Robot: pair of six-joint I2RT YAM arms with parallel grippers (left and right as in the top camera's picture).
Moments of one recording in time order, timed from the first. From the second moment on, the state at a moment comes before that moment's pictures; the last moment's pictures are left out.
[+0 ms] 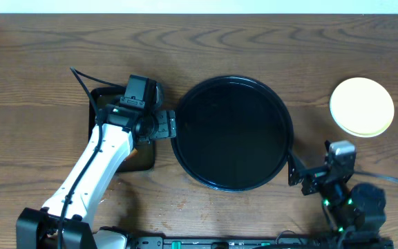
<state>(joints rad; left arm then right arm) -0.25 1.46 1.03 -0.79 0.10 -0.35 0.08 0.22 0.33 -0.42 -0.22 0.12</state>
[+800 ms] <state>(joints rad) -0.25 1.46 1.03 -0.79 0.10 -0.35 0.08 0.01 0.01 -0.06 -0.16 0.11</state>
